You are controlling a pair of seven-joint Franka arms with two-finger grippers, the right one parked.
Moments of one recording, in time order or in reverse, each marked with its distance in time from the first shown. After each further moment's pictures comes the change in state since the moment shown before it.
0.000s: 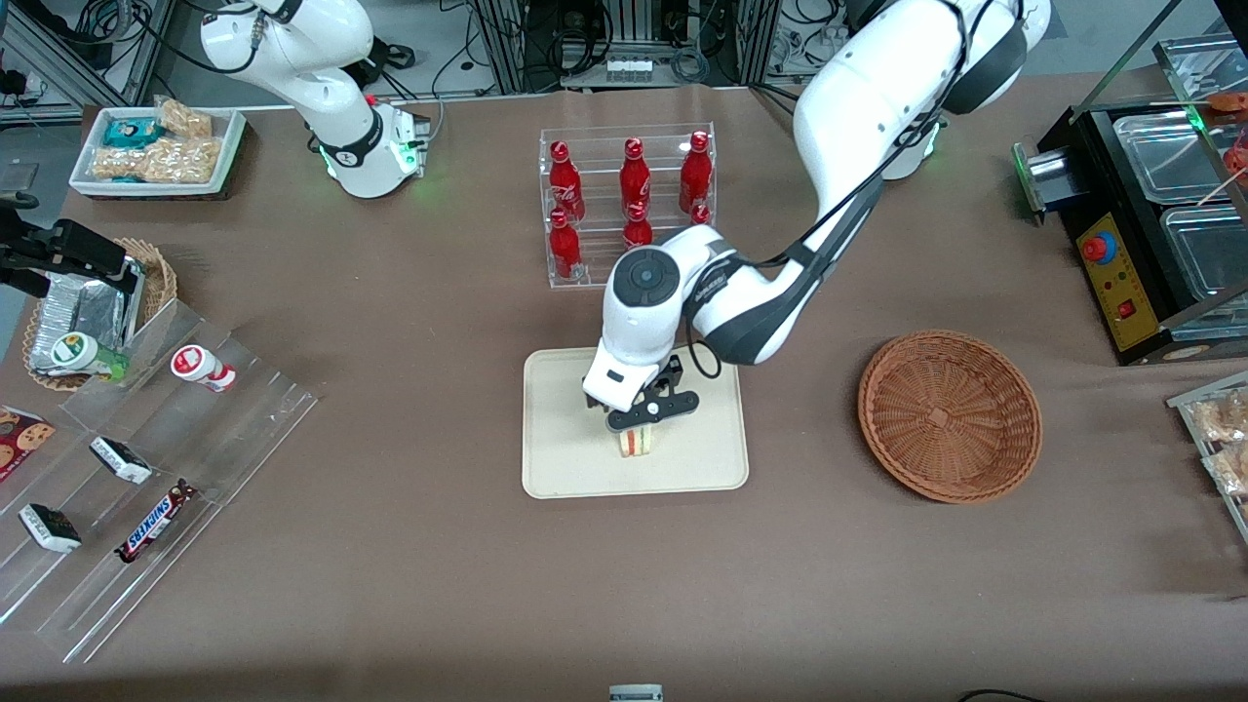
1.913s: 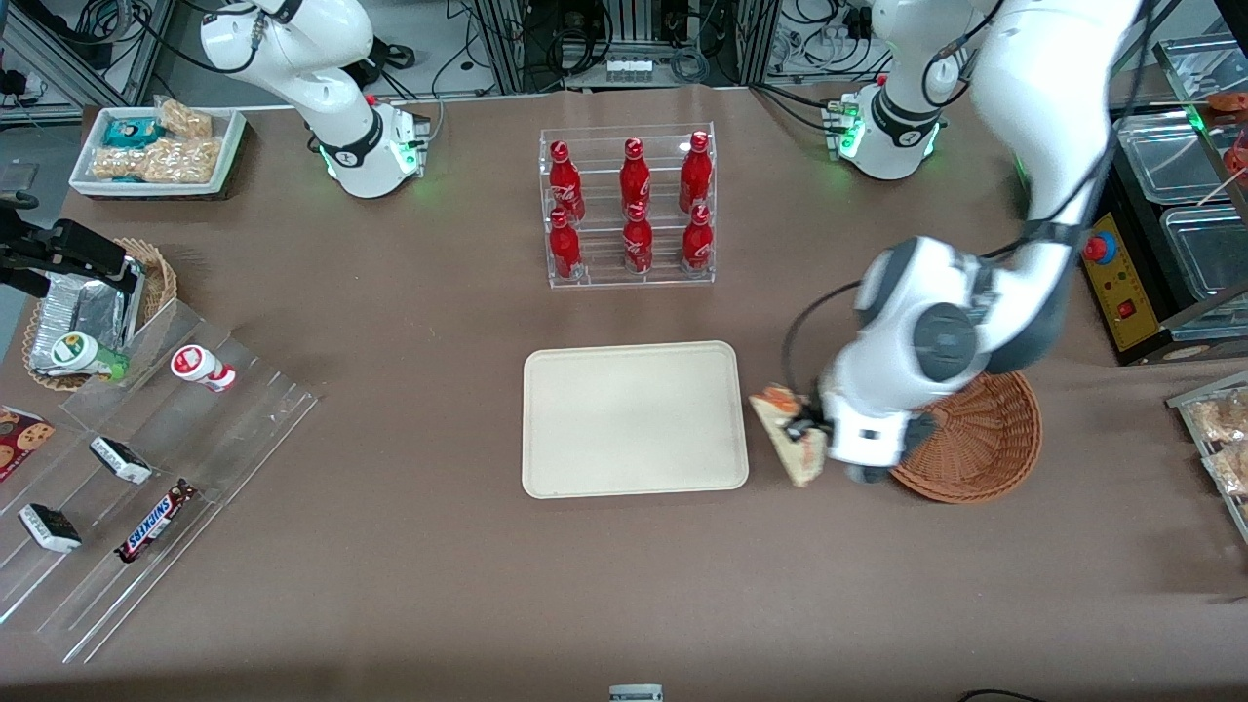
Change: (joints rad) arm 0.343 -0.198 -0.027 -0.223 -0.193 -0.126 0.122
